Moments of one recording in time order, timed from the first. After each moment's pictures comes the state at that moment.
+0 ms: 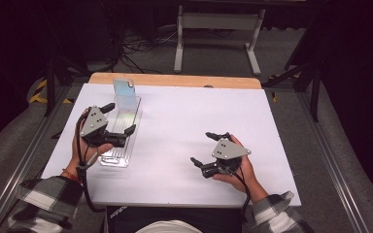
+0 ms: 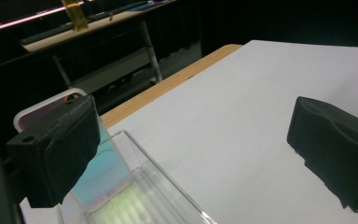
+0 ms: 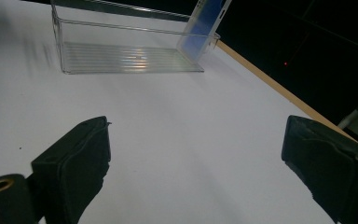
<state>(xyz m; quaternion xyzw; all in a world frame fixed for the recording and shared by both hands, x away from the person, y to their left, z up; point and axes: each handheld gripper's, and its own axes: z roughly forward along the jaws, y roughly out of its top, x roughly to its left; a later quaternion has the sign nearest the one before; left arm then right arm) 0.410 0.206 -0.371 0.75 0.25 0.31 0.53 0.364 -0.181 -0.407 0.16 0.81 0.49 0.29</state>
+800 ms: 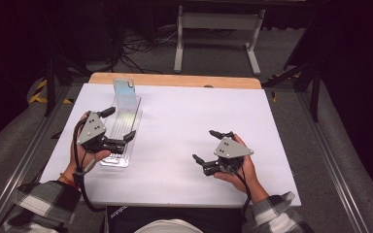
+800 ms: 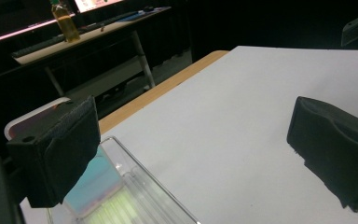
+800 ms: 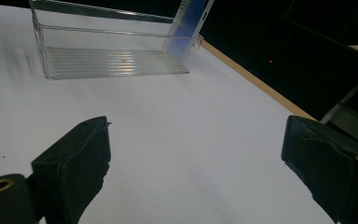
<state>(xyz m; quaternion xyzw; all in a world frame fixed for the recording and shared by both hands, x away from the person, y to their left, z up) 0.392 0.207 -0.371 0.75 0.23 0.31 0.53 0.363 -0.185 -0.403 0.18 0.80 0.49 0.31</state>
